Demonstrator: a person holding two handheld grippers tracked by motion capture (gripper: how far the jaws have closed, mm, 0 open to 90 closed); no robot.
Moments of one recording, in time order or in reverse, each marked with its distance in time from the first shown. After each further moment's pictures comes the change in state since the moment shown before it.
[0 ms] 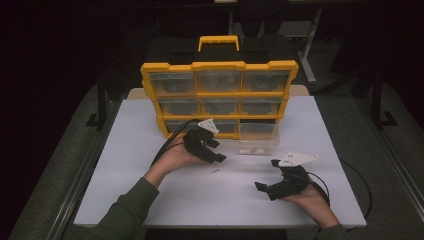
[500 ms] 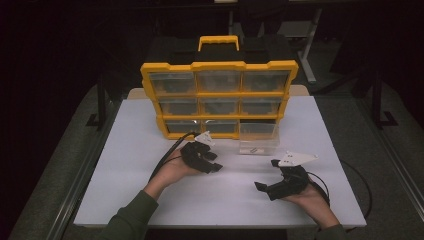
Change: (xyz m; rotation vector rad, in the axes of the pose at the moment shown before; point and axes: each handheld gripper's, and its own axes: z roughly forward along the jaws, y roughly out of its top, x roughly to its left) left arm -0.008 -0.032 0.017 0.006 0.004 -0.021; right arm 0.000 0.000 0.001 0.001 -0.001 -0.001
